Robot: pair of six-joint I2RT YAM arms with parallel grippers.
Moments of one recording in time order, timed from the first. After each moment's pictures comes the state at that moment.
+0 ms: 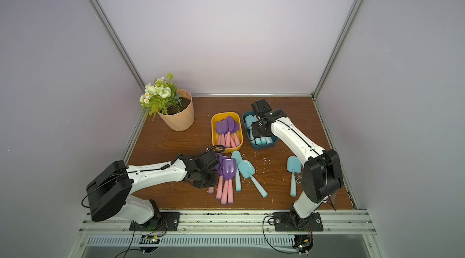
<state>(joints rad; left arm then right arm) -0.91 1.49 0.77 -0.61 0.08 -0.98 0.47 1.63 1.42 -0.87 0.21 0.28</state>
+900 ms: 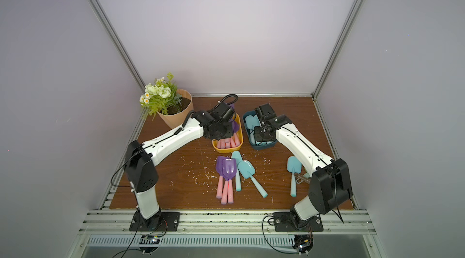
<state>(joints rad) -0.75 1.93 1.73 -0.91 -0.09 -0.80 0.47 1.52 1.31 -0.84 0.20 0.30</state>
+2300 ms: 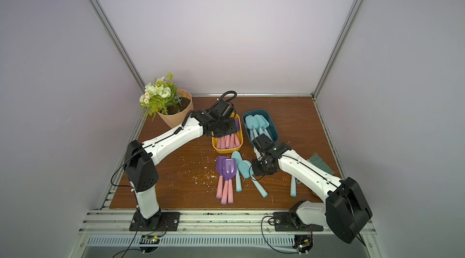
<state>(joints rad) -0.74 1.85 1.69 -0.80 -0.06 -0.89 0.67 1.28 0.85 -0.85 -0.06 0.45</state>
